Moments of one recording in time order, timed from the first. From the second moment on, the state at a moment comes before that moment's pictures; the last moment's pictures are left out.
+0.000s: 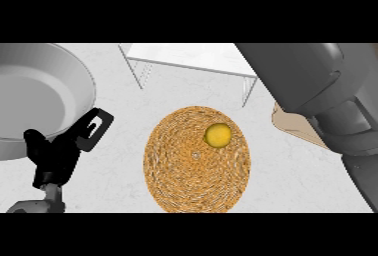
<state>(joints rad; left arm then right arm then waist) -0.04 0.25 -0.01 -1.53 0.14 0.04 0.25 -1.70 -0.19 0.29 -0.53 0.53 -0.21 0.89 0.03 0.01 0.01</state>
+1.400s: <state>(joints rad) -0.06 0.22 0.00 -1.51 0.11 0.04 0.25 -1.73 -0.20 0.13 -0.35 0.51 -0.44 0.69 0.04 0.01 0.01</state>
